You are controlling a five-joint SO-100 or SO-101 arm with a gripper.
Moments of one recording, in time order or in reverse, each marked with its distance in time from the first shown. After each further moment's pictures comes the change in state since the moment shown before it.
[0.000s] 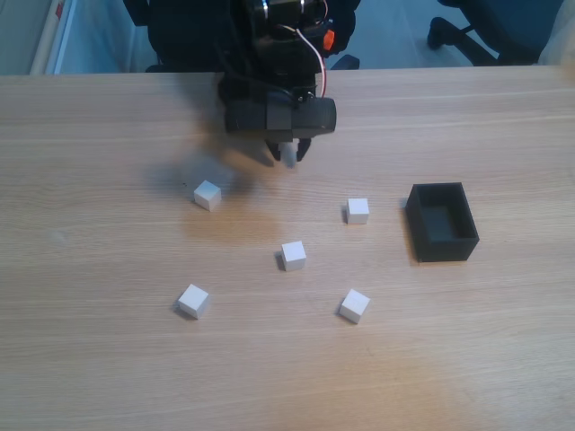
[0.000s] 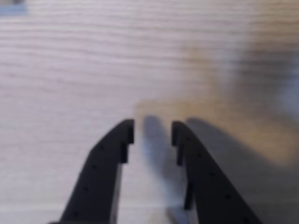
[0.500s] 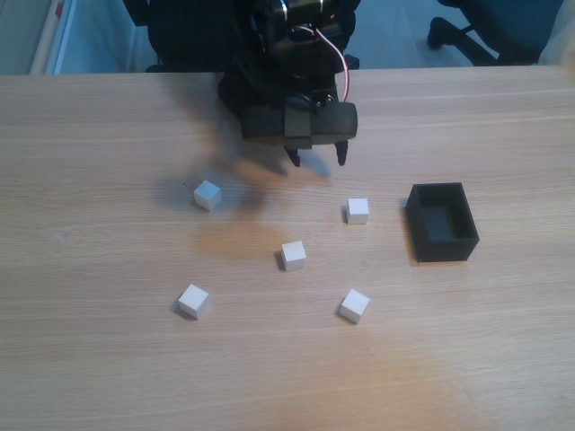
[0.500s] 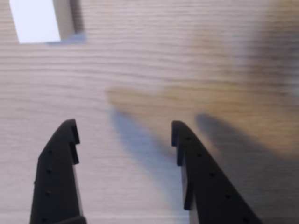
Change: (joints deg) arm -6.0 -18.6 -9.9 -10.8 7.0
